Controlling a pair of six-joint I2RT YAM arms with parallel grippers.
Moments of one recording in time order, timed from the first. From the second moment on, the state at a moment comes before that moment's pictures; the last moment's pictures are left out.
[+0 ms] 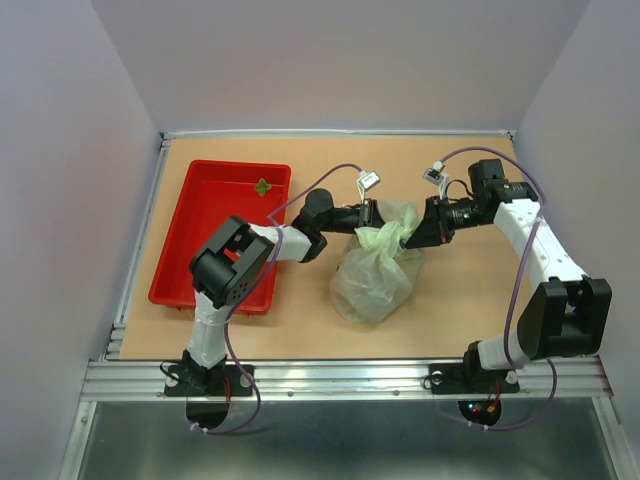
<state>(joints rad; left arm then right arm) -0.73 2.02 1.12 1.13 1.01 -1.24 0.04 1.44 1.22 -1.01 -1.06 -0.33</state>
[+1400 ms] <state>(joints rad) -0.73 2.00 1.14 1.10 0.96 -1.23 0.04 1.44 1.22 -1.04 -1.12 -0.39</state>
